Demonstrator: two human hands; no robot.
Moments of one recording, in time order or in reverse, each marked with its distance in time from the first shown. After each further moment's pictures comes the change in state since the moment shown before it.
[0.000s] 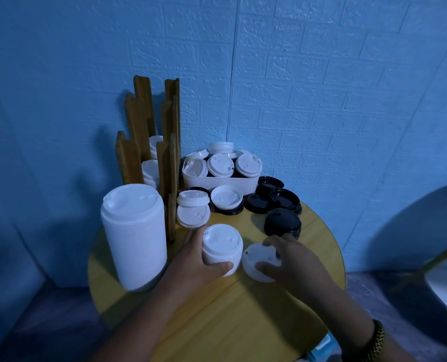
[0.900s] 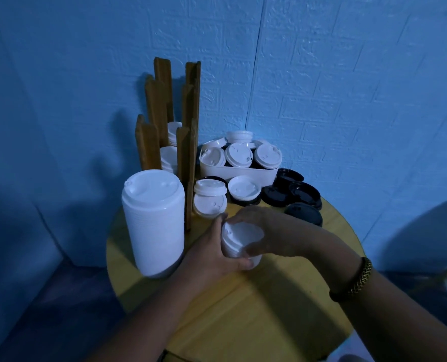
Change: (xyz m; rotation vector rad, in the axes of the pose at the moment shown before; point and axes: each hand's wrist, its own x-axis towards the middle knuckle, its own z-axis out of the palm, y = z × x) left_hand 0.001 0.008 -0.003 -0.063 -0.072 -0.082; right_hand 0.059 -0.062 -0.028 0.072 -0.317 -0.446
